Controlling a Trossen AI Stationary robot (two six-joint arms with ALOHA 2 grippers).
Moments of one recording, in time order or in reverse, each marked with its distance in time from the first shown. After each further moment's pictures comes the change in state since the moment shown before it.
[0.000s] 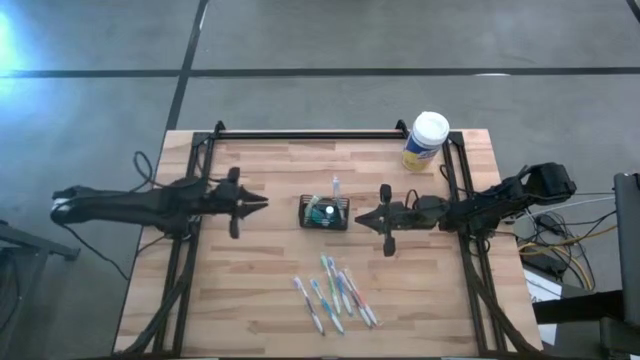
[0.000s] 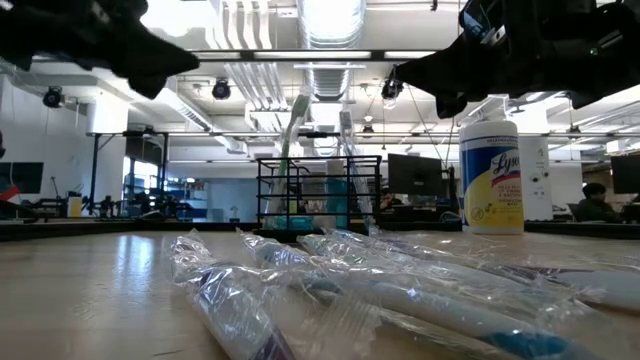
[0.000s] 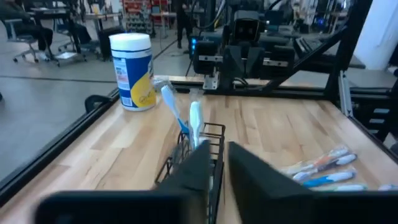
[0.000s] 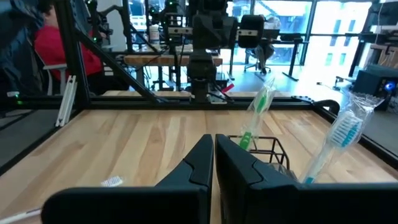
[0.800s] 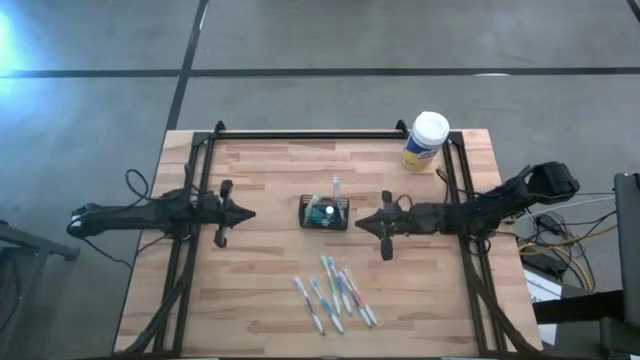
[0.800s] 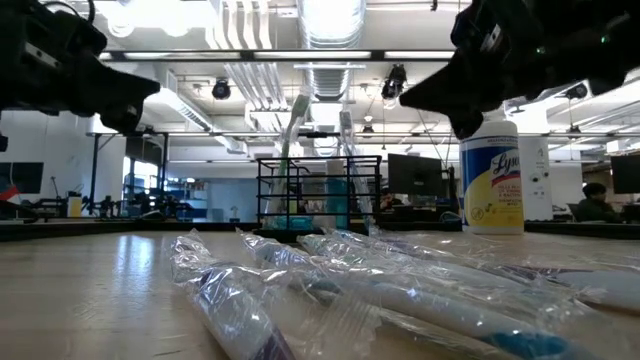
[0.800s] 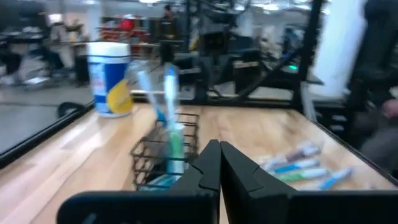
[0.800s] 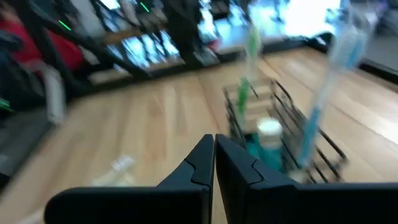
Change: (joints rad) left arm 0.000 -0.376 -0.315 -0.012 0.120 -0.021; right arm 0.079 -0.040 0.051 -0.276 0.151 0.261
